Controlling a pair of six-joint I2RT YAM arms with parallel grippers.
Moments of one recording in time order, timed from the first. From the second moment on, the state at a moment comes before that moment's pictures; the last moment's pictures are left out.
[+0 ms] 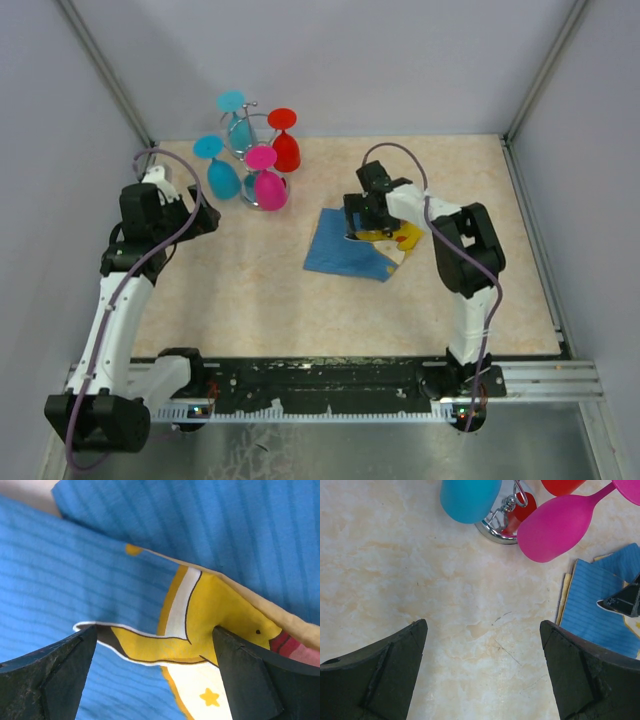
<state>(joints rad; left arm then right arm) -0.03 0.98 0.98 -0.52 0.08 -0.29 0.44 1.98 1.40 -0.55 0.03 0.31</state>
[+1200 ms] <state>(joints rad) -0.03 0.95 0.98 -0.52 0.13 -0.30 0.14 1.76 1.18 -0.58 0.25 0.30</state>
